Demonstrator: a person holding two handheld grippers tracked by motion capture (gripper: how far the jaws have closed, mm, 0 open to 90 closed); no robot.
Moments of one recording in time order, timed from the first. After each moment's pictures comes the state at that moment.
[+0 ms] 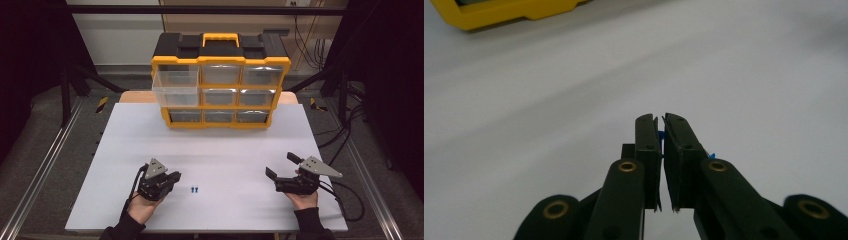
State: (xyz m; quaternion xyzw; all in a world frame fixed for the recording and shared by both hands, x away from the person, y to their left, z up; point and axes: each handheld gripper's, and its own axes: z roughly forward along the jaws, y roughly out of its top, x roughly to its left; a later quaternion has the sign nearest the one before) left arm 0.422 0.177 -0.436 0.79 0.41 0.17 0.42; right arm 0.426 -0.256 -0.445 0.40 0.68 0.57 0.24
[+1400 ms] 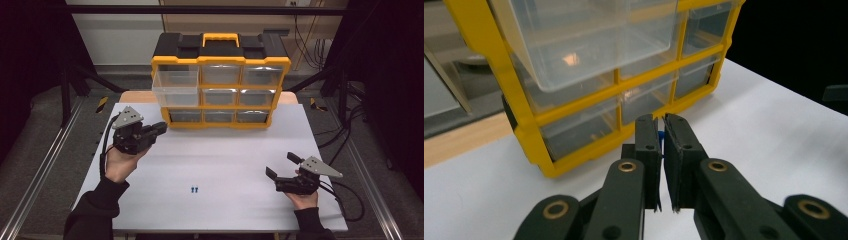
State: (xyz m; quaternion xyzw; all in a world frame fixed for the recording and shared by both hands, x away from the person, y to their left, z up) left arm 0.473 0.205 -0.298 0.76 0.36 0.23 0.49; right arm 0.426 -0.257 -0.445 0.41 0.68 0.57 0.24
